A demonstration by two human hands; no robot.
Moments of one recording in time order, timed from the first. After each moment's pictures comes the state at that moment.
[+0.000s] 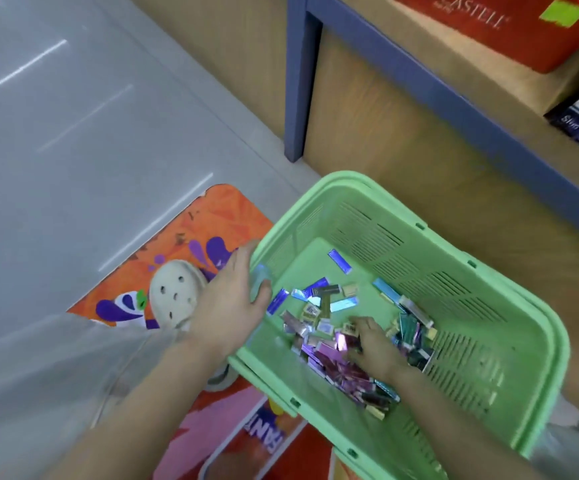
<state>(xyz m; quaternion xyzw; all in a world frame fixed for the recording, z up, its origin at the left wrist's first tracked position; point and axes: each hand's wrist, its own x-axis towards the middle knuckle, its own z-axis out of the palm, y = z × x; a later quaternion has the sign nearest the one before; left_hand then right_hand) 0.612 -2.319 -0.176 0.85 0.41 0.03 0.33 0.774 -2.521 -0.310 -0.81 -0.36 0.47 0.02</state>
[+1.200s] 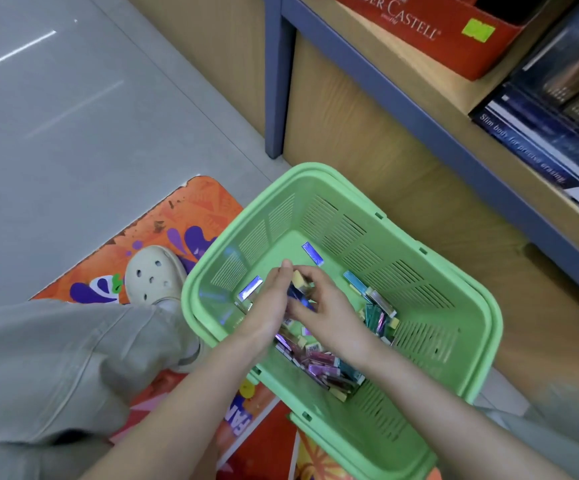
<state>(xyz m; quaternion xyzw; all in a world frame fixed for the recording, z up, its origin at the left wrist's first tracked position) 0.662 -2.399 -0.180 0.41 0.52 0.03 0.75 0.743 -2.474 -0.179 -0.73 -0.30 0.48 0.38</state>
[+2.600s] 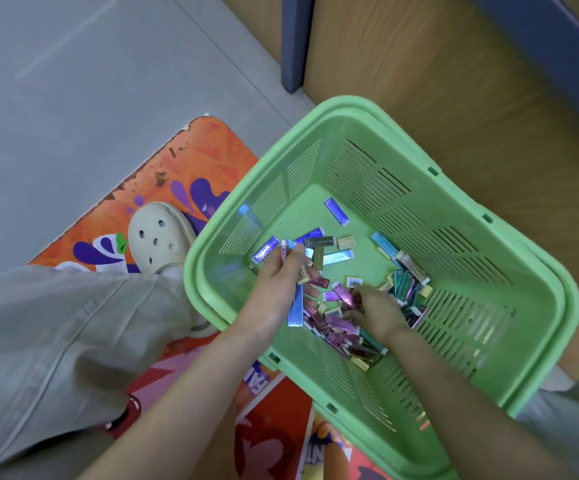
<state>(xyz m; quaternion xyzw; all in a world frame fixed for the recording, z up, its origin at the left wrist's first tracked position) 0.652 -2.393 -0.181 0.37 0.55 0.03 0.75 0.780 -2.554 -0.343 -0.82 -0.37 0.43 -0.03</state>
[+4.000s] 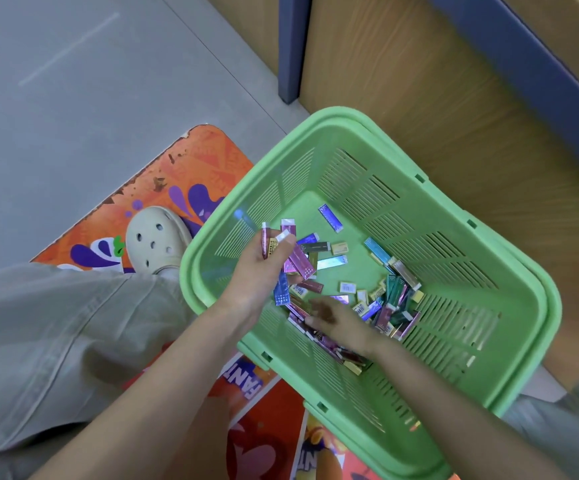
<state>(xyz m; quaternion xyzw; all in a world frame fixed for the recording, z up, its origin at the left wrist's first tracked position) 0.652 -2.380 -0.203 0.41 0.54 0.07 0.73 0.748 -2.527 -0.296 -0.70 -0.23 0.65 0.18</state>
